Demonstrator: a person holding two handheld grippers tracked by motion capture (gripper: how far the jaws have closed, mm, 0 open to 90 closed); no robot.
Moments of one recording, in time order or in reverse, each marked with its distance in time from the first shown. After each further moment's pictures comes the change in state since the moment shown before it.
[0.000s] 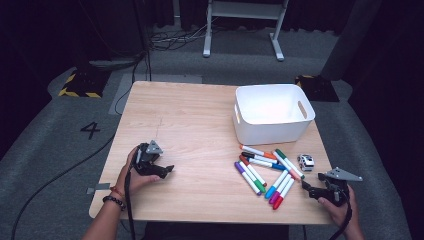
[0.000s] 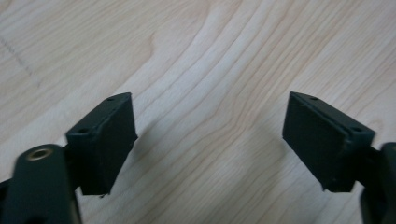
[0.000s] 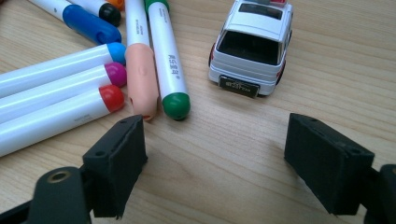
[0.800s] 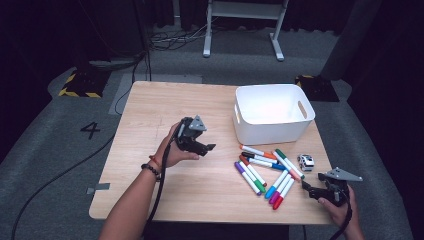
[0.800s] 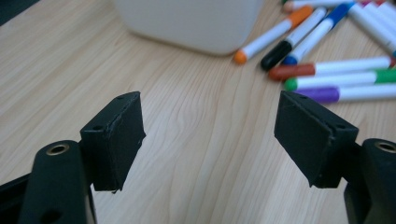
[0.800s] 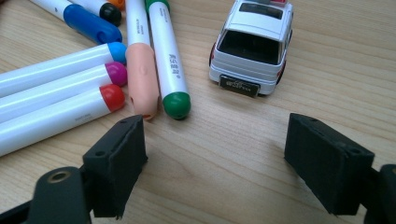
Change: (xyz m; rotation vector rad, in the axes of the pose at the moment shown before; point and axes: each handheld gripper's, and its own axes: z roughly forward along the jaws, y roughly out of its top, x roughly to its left) left arm -0.049 0.146 0.024 -0.116 -0.143 0.207; right arm 0.000 0.000 0.000 0.000 0.000 -0.001
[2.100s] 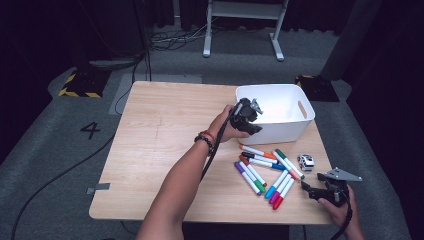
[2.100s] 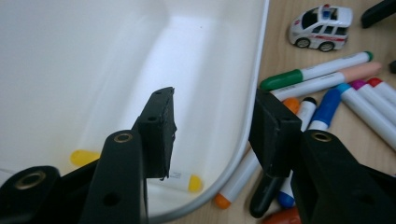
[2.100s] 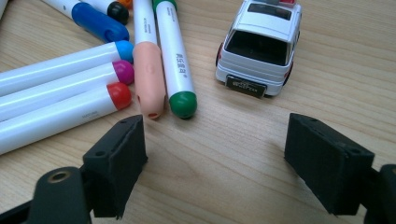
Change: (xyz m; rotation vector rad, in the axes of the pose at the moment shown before) left arm -0.017 0.123 0.099 0.062 -0.086 0.161; right arm 0.001 0.000 0.000 -0.002 0.015 -0.018
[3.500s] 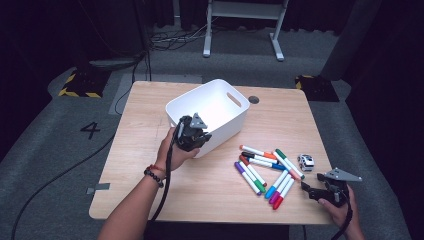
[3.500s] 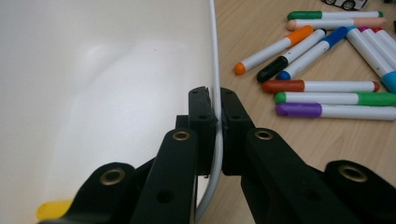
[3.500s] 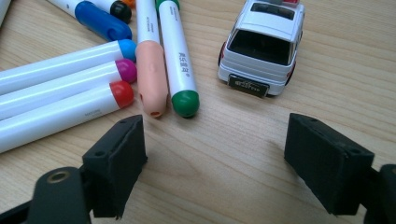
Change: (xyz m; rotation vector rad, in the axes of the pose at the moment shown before) left arm -0.037 -0.125 -0.120 -0.068 0.181 -0.280; right arm 0.000 0.000 0.000 0.002 0.005 -0.009
